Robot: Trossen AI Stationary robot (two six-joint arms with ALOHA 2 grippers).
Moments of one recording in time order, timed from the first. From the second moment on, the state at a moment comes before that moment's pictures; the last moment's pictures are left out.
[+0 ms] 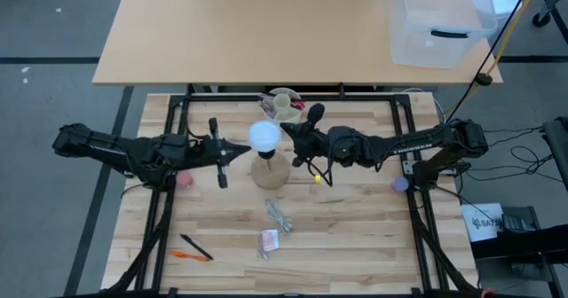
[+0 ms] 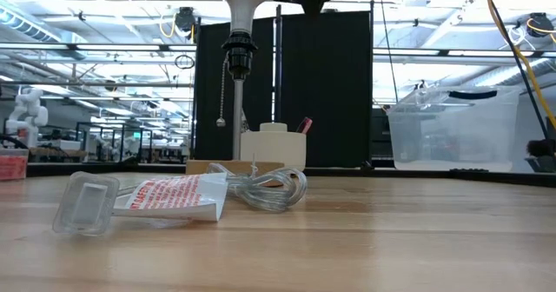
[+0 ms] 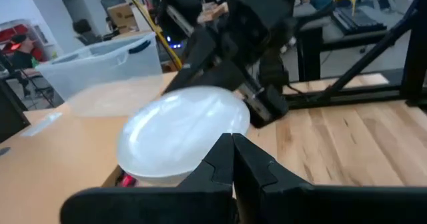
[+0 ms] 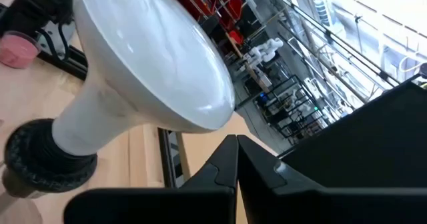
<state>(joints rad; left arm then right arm) -0.18 0.90 0.79 0.00 -0.39 0.19 0.02 1.52 1.07 0.44 0.53 -0.83</state>
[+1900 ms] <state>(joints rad) -0.16 0.89 0.79 -0.08 -0.45 0.17 0.06 1.52 1.07 0.43 0.53 -0.86</state>
